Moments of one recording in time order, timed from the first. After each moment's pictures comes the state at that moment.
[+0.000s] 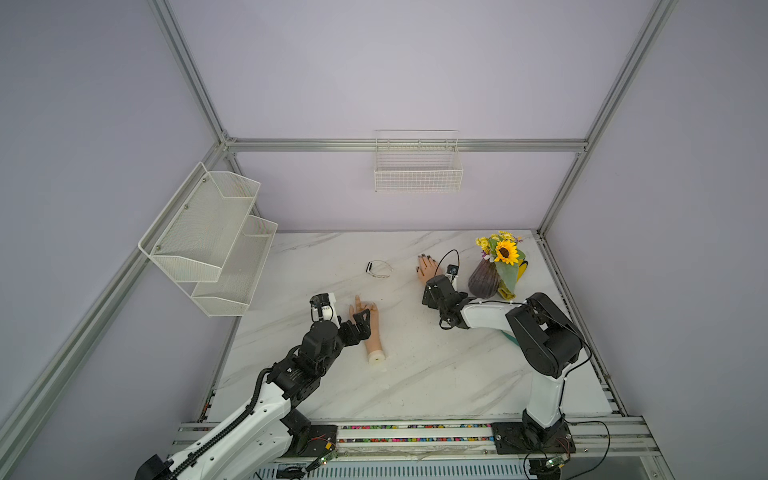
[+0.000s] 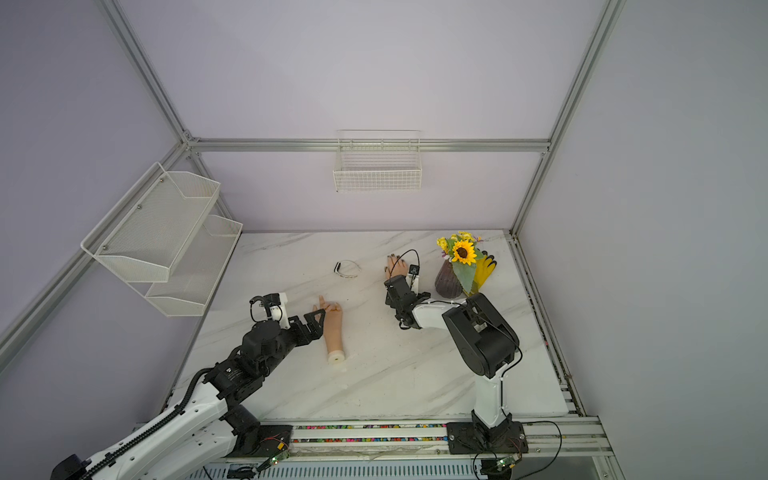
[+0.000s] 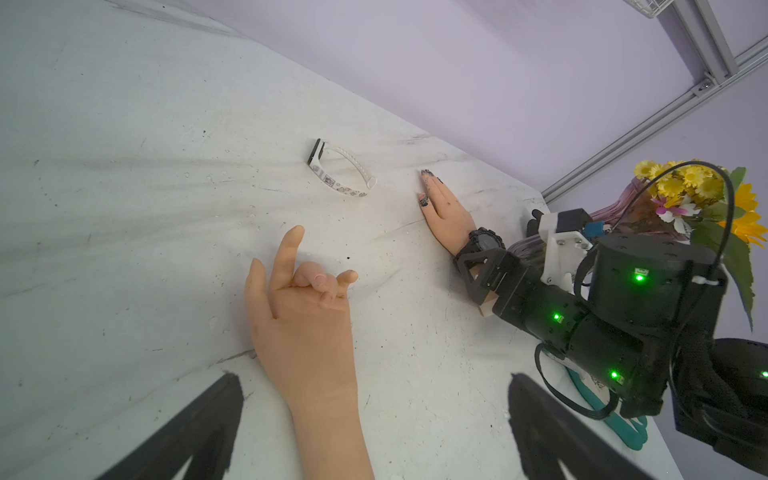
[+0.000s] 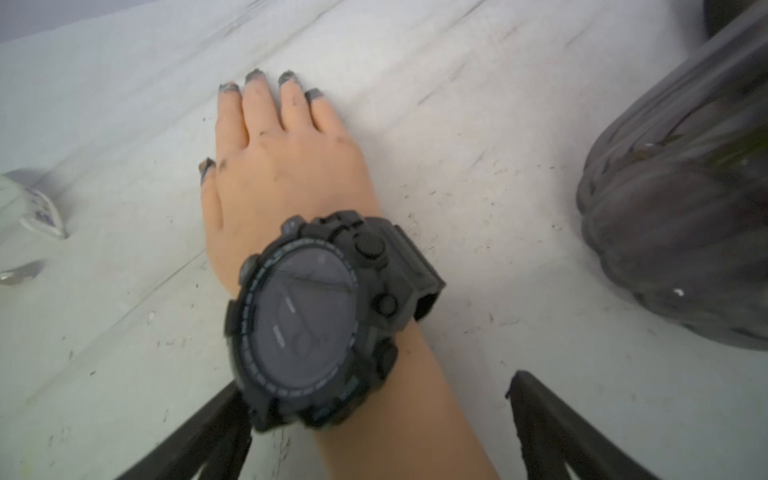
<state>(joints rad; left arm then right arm) -0.60 0.75 0.44 -0.08 -0.26 -0.69 0.57 1.91 1.01 0.09 0.49 0.63</state>
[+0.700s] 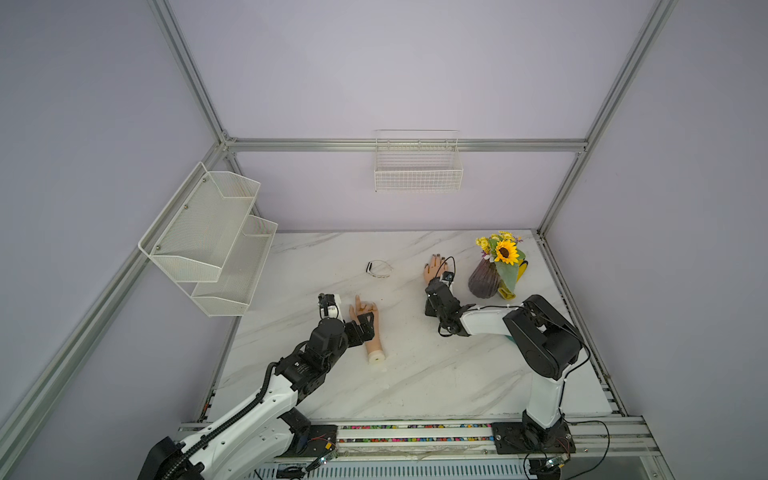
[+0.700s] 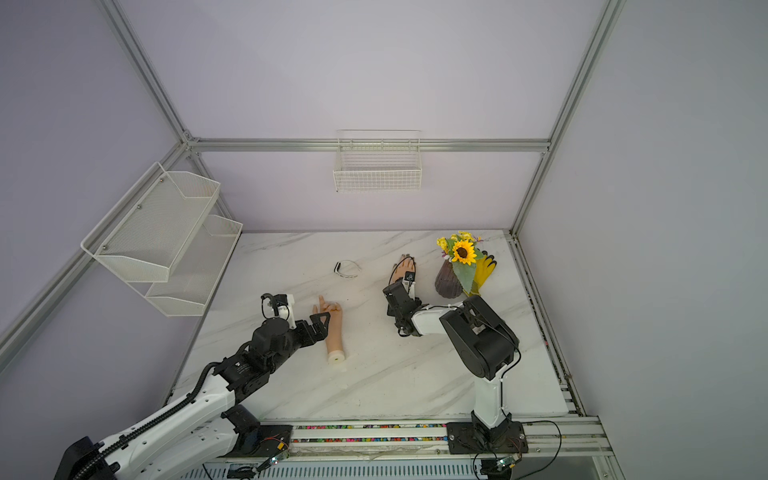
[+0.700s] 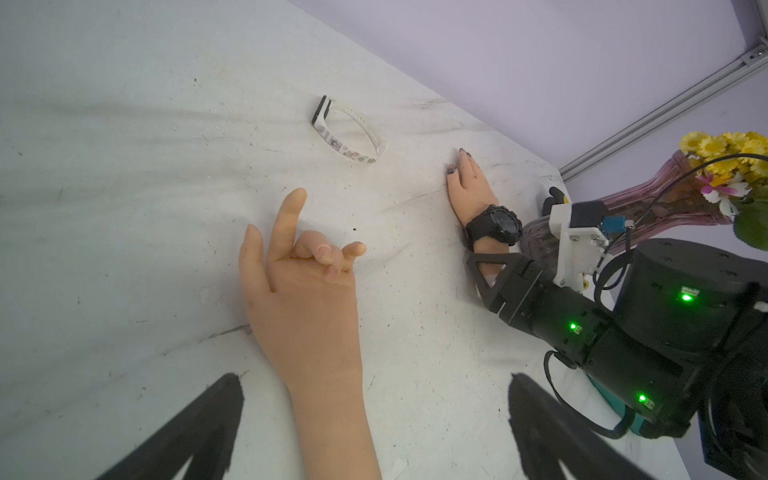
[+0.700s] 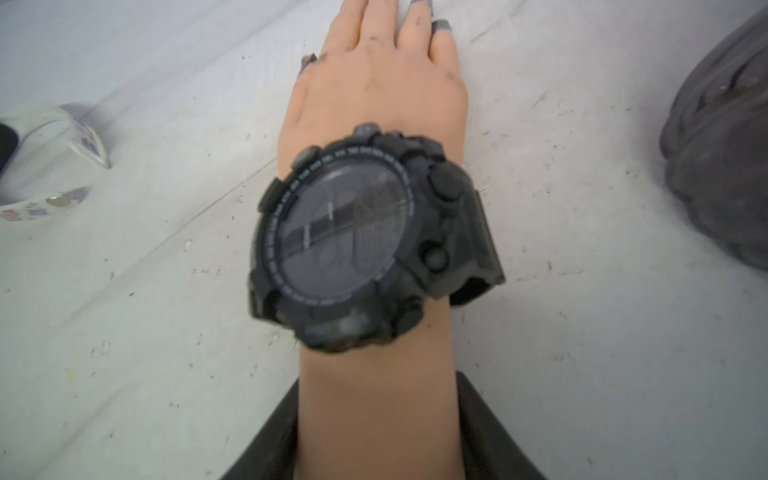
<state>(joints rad) -0.60 0.87 0.45 -0.07 -0.20 -0.77 0.61 1.90 0.93 0.17 0.41 0.63</state>
